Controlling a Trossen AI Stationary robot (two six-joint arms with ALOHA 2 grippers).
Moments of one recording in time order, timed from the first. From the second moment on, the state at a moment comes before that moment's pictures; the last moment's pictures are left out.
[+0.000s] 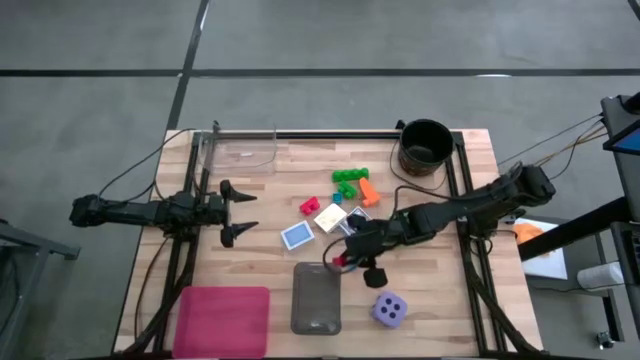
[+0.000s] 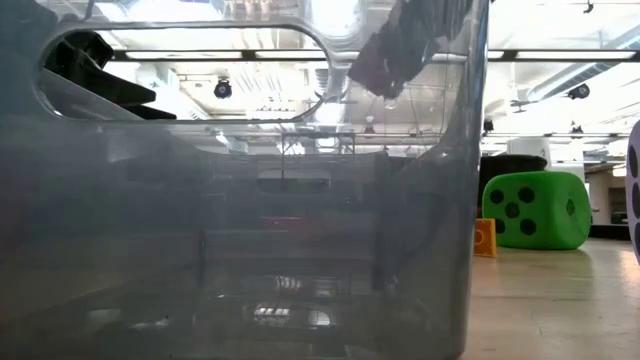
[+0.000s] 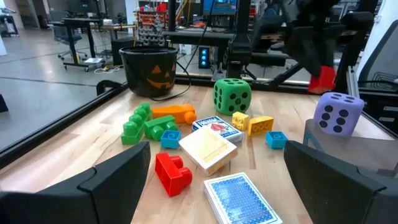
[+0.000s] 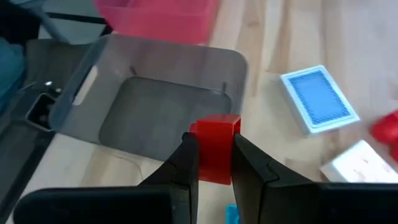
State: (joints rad) left arm -0.06 0.15 0.00 0.04 -0.19 -0.05; right arm 0.28 1.54 1.08 -0.26 -0.06 0.12
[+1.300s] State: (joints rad) left arm -0.06 0.15 0.00 0.04 -0.19 -0.05; right arm 0.31 1.82 1.26 -0.29 -0.08 0.01
